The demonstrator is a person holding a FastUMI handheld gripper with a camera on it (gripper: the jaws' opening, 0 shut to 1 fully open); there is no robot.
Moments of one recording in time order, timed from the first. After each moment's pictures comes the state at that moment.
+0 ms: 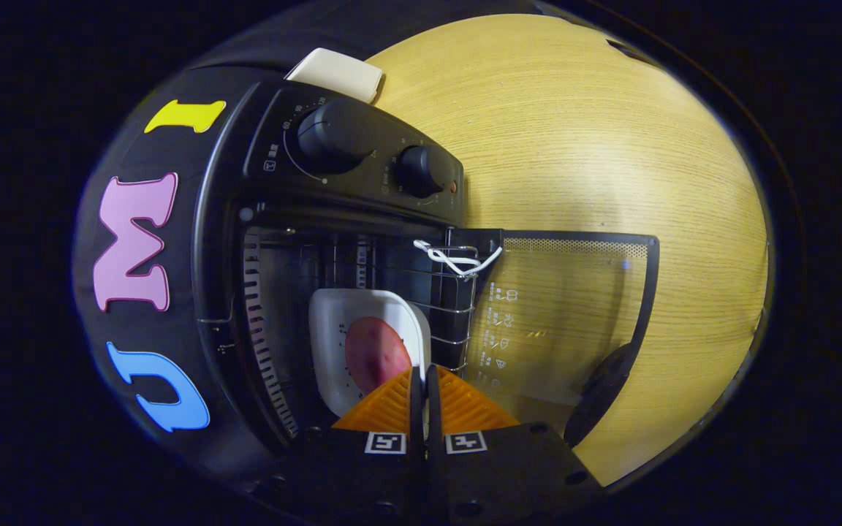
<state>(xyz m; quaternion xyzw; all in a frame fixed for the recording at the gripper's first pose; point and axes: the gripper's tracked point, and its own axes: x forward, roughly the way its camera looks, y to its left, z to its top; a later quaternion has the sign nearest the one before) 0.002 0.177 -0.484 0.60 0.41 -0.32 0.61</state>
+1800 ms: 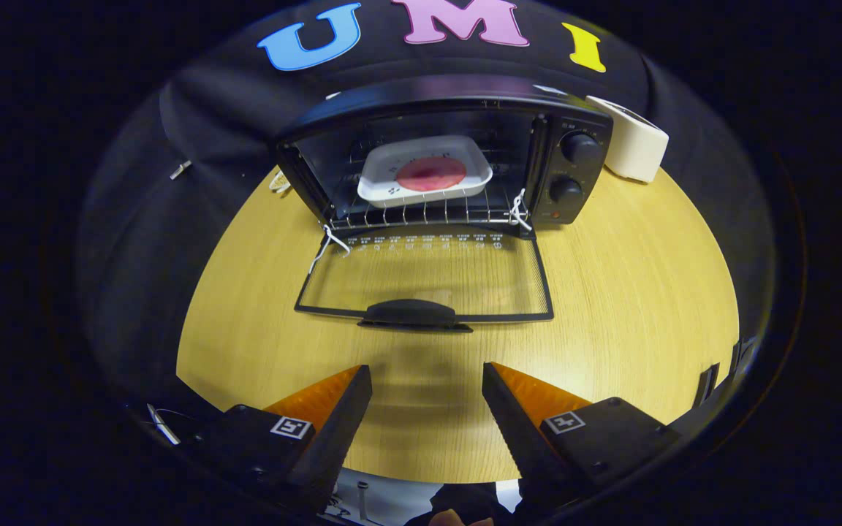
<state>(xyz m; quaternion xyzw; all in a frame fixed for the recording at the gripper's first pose) -0.180 0.169 -0.462 0.04 0.55 0.10 0.83</state>
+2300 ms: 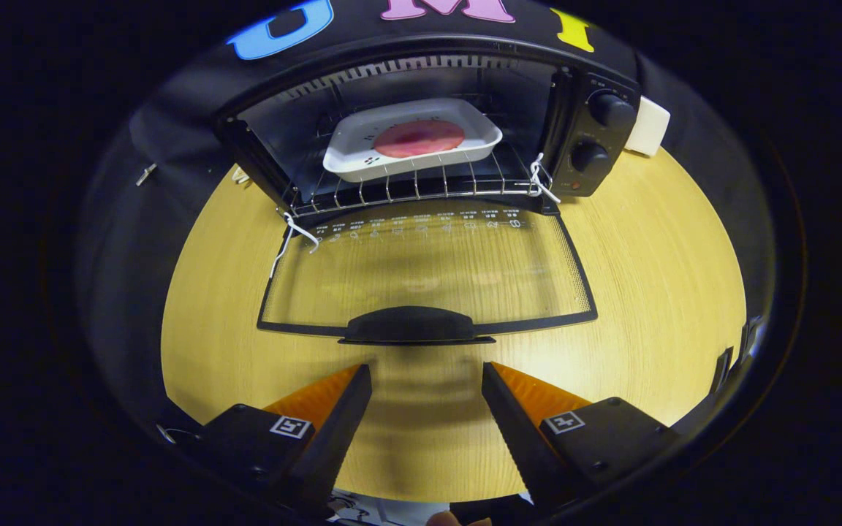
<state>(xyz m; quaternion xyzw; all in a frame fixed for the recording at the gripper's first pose) -0.162 0.189 -0.506 0.06 0.59 0.04 0.80</state>
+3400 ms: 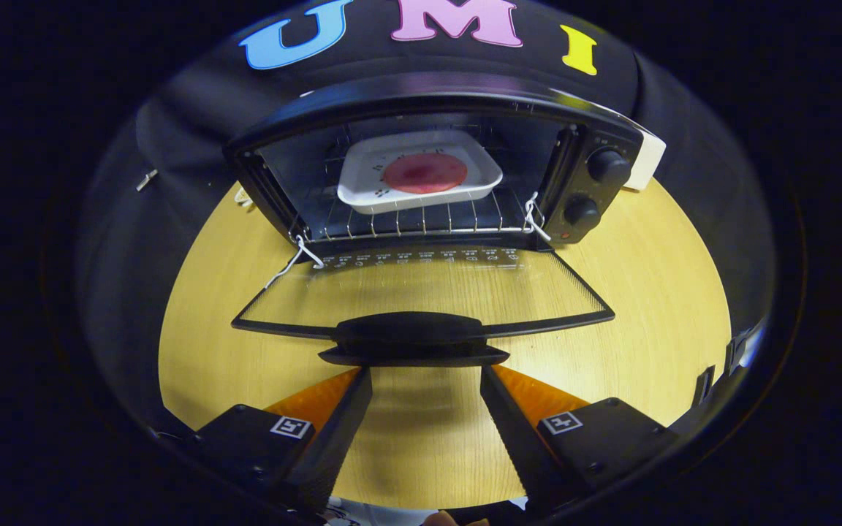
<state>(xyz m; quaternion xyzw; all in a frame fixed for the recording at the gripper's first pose) -0.142 0.189 -0.473 0.03 0.53 0.04 0.85</state>
